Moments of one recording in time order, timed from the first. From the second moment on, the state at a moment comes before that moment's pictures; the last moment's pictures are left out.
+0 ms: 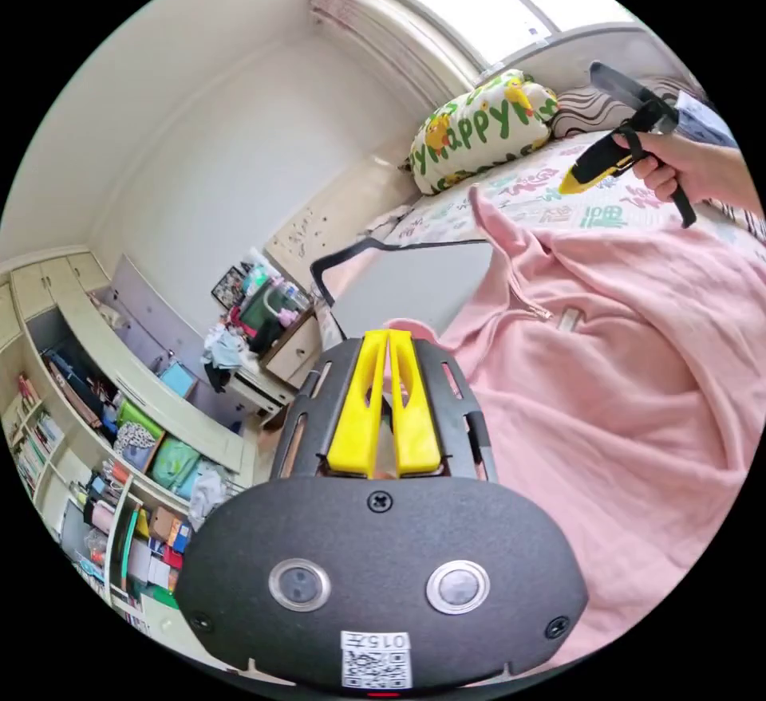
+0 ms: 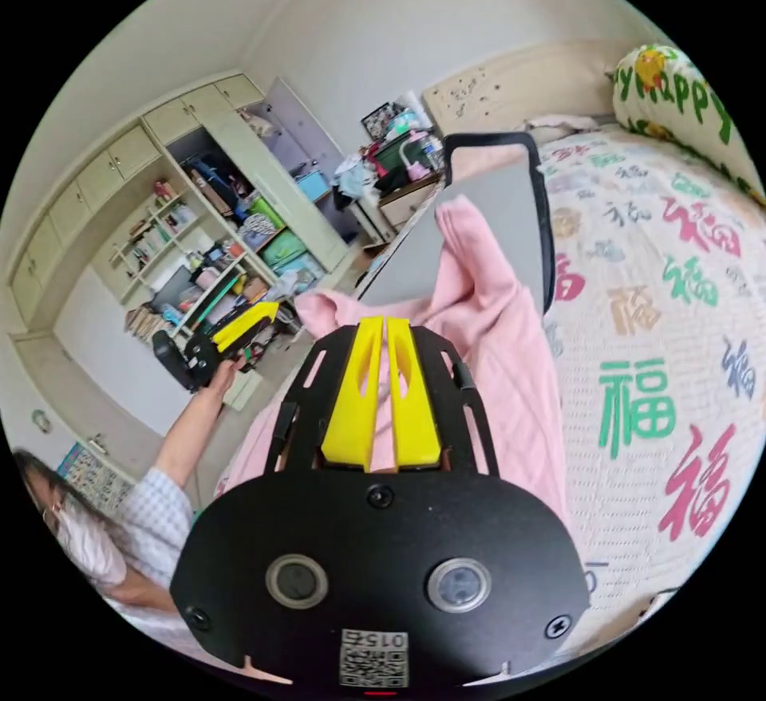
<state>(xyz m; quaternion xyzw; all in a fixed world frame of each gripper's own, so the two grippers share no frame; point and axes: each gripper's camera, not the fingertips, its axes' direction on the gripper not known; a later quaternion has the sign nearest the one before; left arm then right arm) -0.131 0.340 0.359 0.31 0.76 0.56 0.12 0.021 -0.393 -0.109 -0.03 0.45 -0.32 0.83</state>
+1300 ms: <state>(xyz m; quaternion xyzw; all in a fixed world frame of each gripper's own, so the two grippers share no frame) -0.535 0.258 0.543 0.38 0.63 0.66 -0.15 0.082 -0.022 0.028 -0.39 0.48 -0.46 0.64</state>
